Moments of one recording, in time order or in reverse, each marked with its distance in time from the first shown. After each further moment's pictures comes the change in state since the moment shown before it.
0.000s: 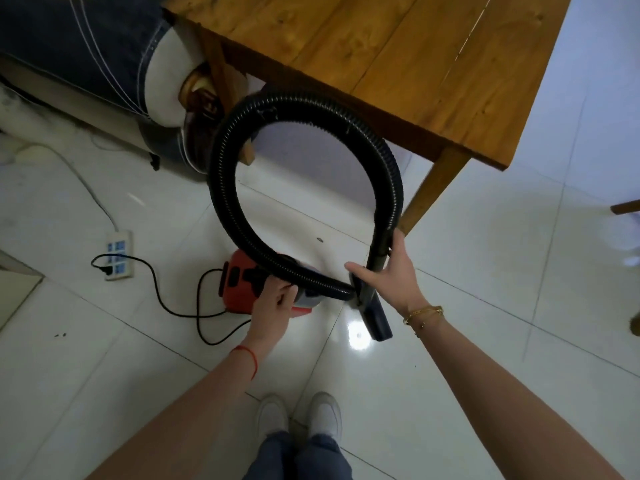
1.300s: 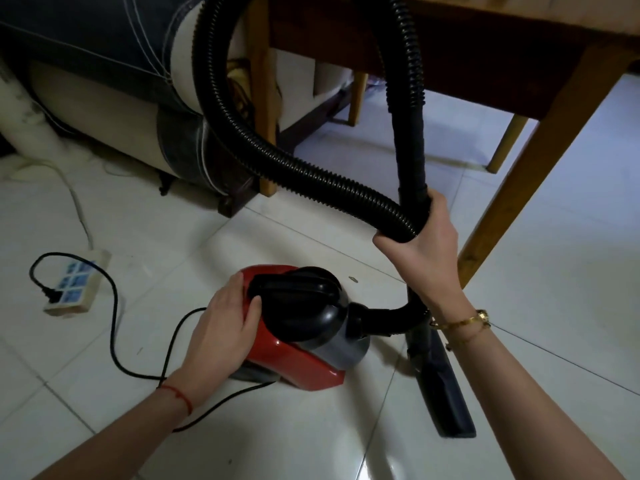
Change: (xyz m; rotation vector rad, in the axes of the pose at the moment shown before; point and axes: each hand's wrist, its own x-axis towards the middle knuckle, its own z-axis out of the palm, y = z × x) left_hand 0.119 -0.235 -0.020 0.515 0.360 0.348; right_hand 0.091 0.110 0.141 -0.060 0.448 -0.510
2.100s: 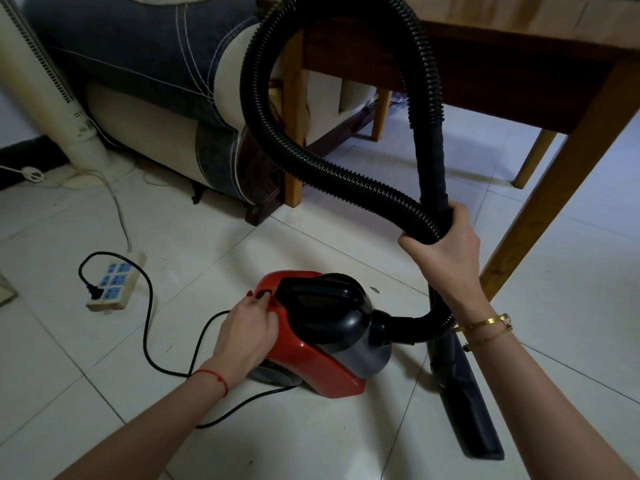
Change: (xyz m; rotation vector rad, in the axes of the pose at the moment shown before) left_hand 0.003 -0.013 0.001 0.151 -0.059 -0.094; right_hand 0.000 -0.007 0.003 0.041 -0.008 0.061
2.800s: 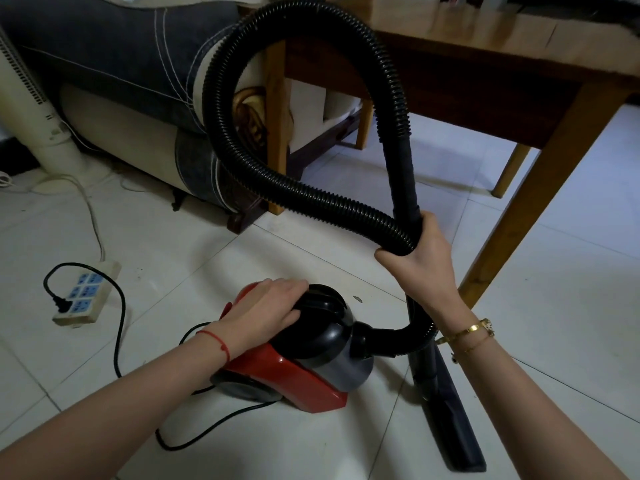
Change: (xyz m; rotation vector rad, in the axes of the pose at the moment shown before) left_hand 0.048 0.048 -0.018 0.165 -0.121 0.671; right_hand 0.006 -0.006 -0.001 -0.044 -0.108 -0.035
